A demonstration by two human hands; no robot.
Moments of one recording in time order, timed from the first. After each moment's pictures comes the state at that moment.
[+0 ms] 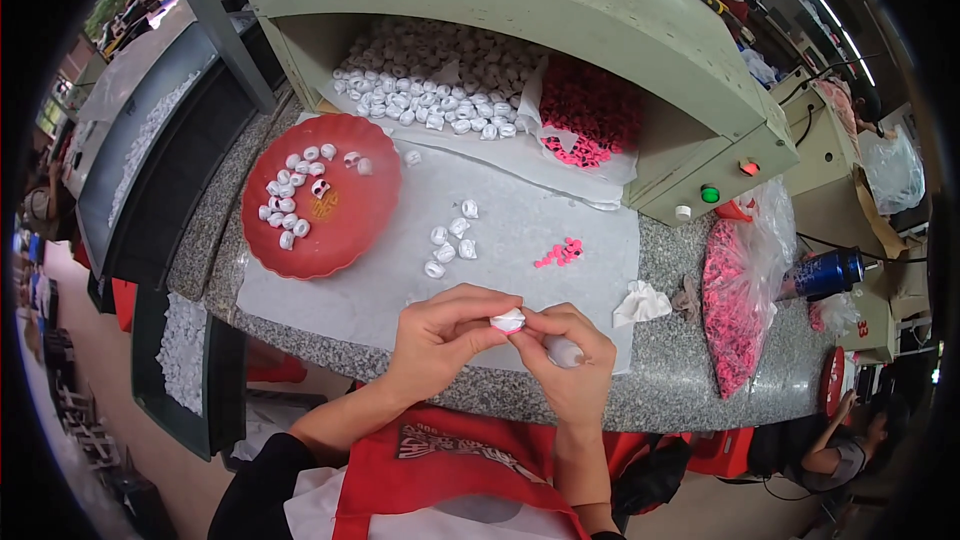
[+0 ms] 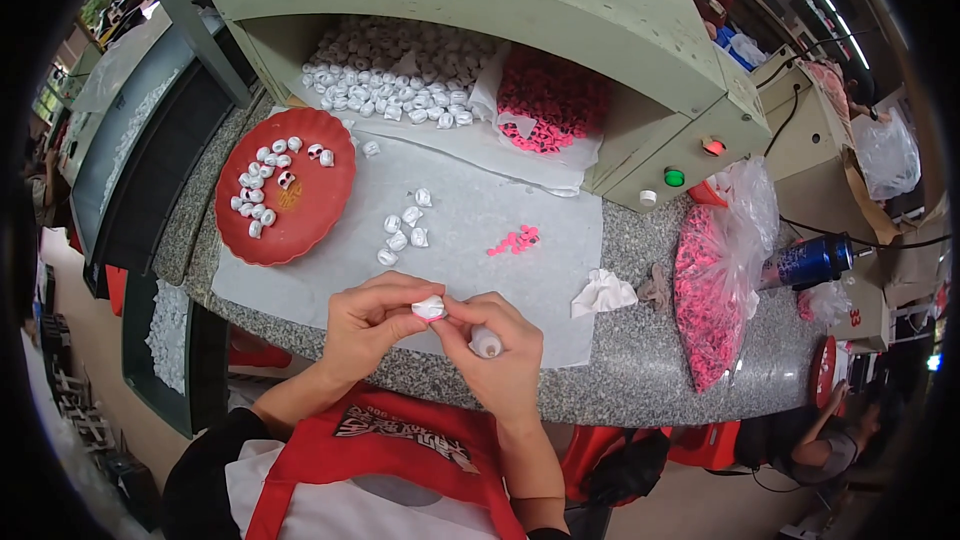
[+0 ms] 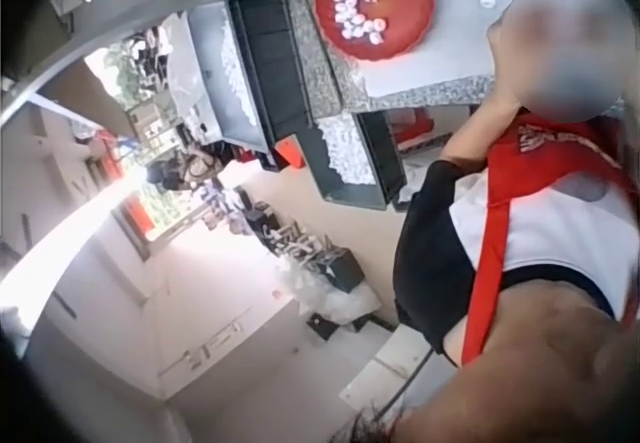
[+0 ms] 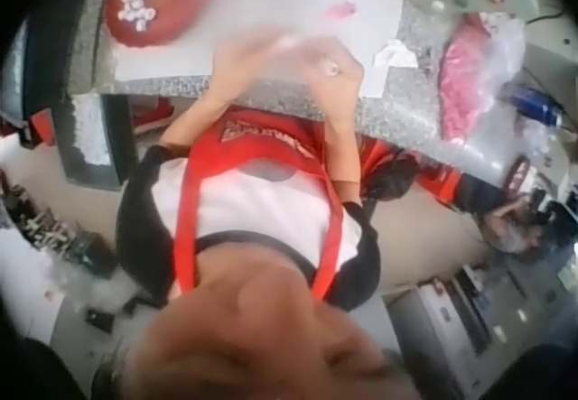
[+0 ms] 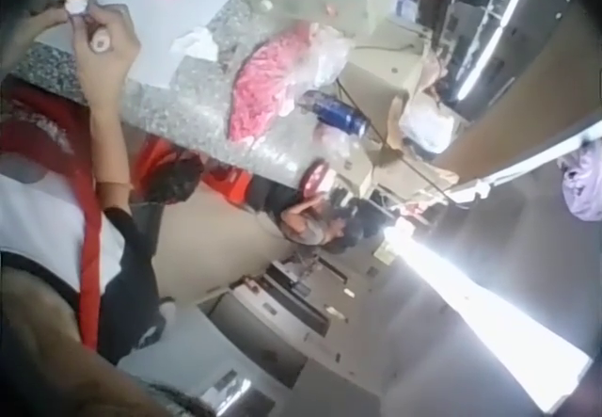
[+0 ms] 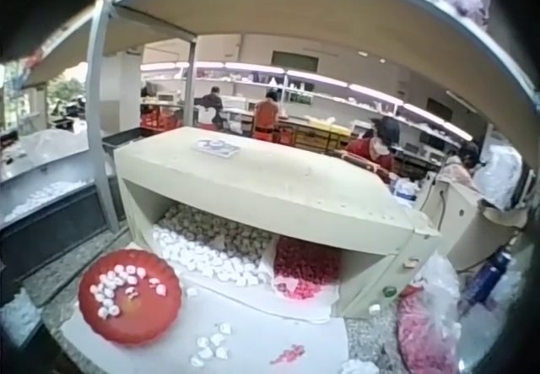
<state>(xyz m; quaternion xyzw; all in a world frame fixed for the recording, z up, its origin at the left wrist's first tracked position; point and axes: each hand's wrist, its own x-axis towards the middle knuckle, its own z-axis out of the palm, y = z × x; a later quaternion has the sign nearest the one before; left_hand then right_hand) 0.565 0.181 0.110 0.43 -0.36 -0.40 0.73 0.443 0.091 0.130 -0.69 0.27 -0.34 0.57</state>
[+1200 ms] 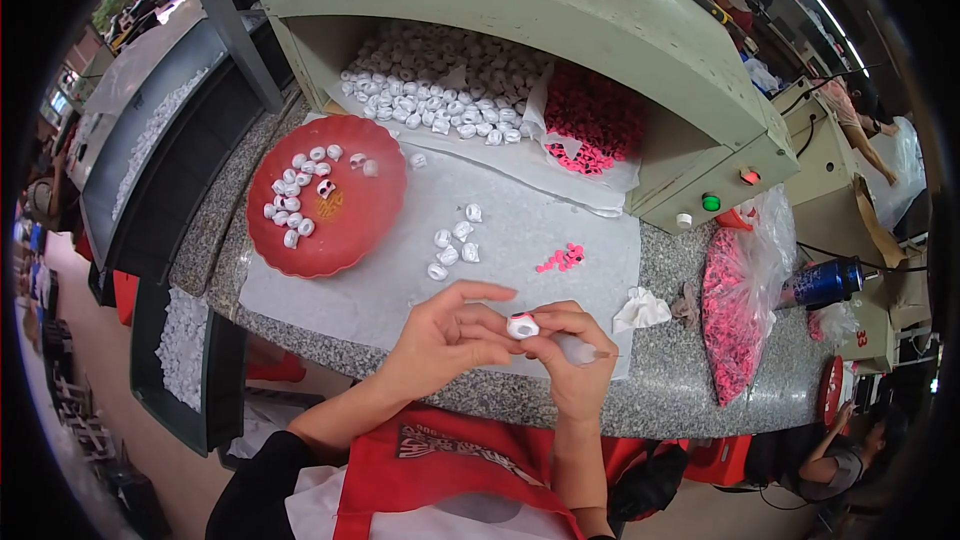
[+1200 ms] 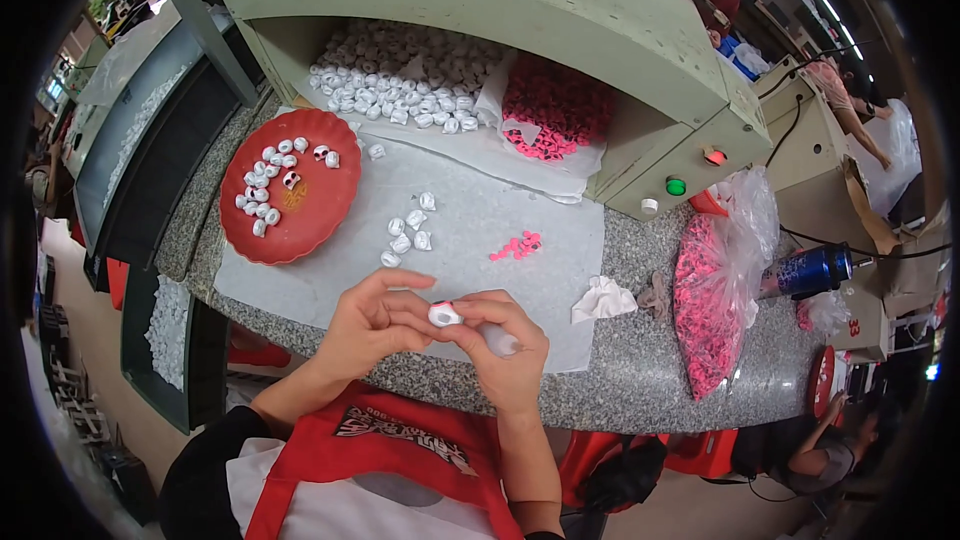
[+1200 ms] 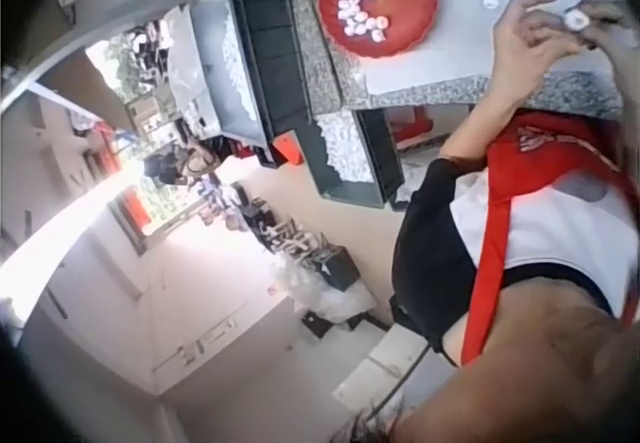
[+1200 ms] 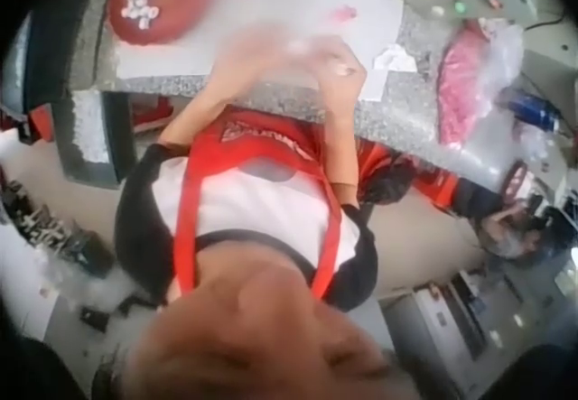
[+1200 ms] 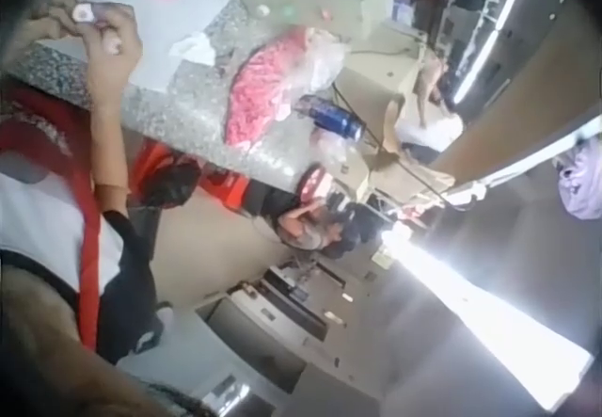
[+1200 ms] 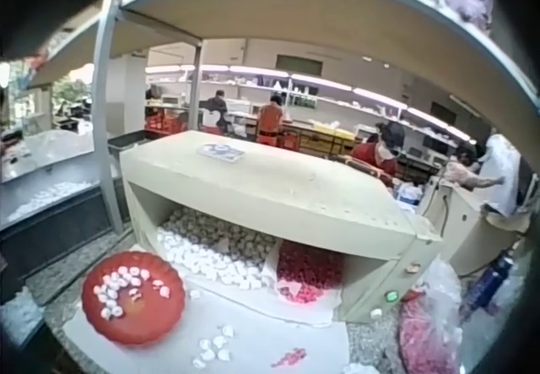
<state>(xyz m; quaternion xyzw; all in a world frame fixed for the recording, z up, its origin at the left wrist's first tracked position) 0.566 0.186 0.129 0.42 -0.25 -0.51 0.71 0.440 0.083 0.107 -0.68 0.18 -0.39 0.60</state>
